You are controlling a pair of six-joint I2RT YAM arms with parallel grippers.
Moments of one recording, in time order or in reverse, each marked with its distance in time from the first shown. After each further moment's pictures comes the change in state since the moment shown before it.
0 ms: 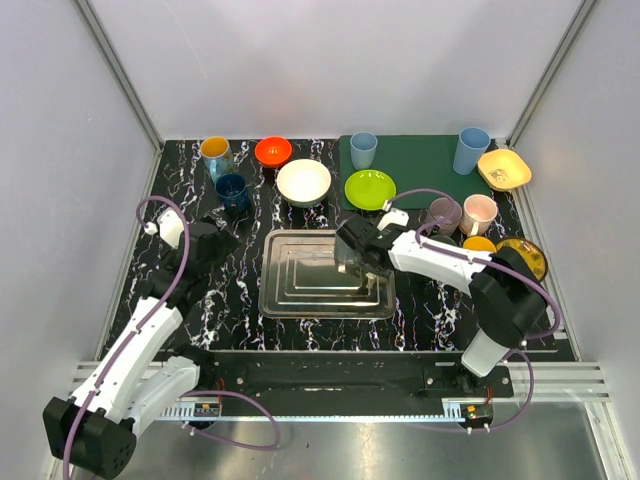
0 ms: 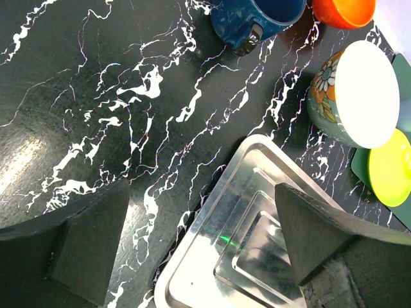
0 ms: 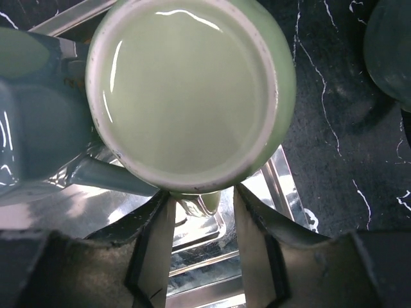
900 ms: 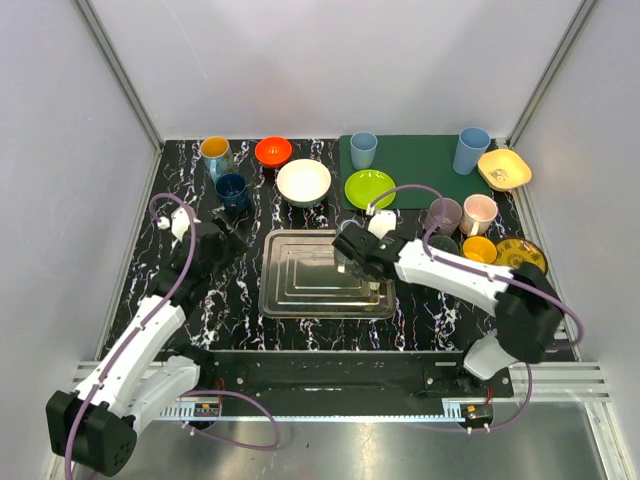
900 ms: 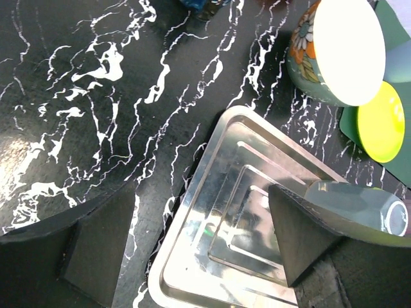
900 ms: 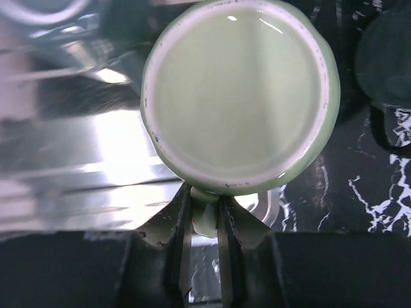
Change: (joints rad) left arm 0.000 0.021 -0.035 0.074 0.140 0.069; right arm 0.079 -0.069 0.023 -0.109 0.018 -0.181
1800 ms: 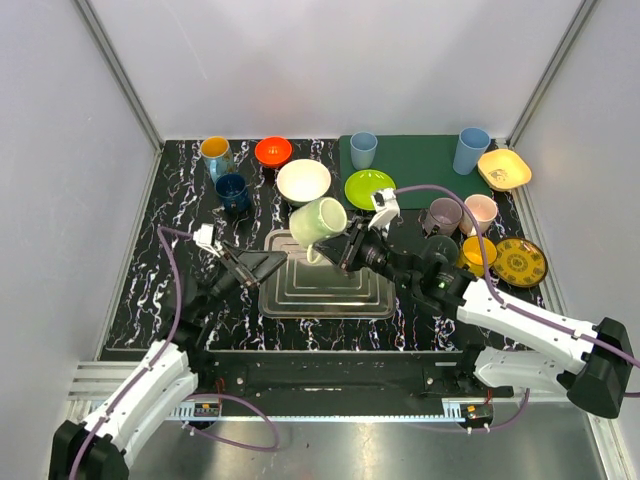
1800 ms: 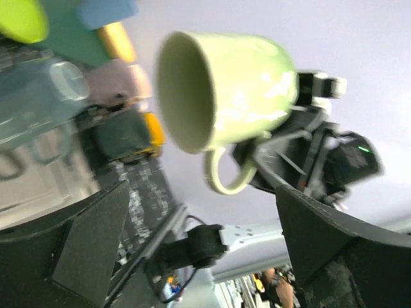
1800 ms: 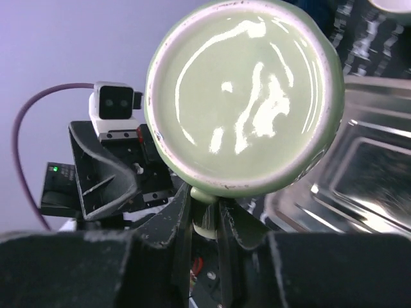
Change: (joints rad) left arm -0.049 -0.309 -0.485 0.943 0.780 -0.406; right arm 0.094 -0.502 -0.260 0.831 -0.436 -0.086
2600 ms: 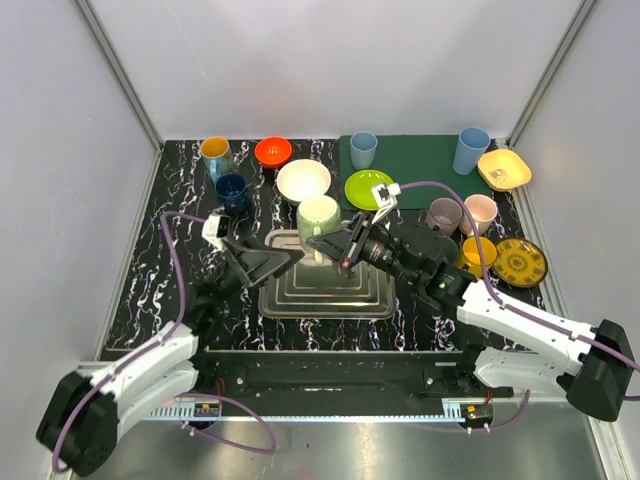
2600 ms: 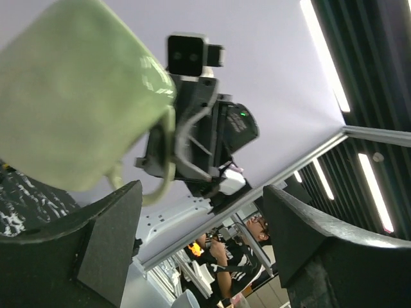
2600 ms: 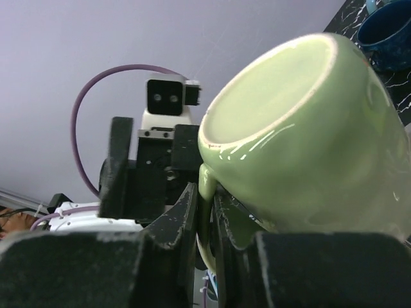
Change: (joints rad) left arm -0.168 0.320 0.045 0.710 0.038 -0.256; right arm -0.037 -0.002 -0.053 0.338 -0.210 0.019
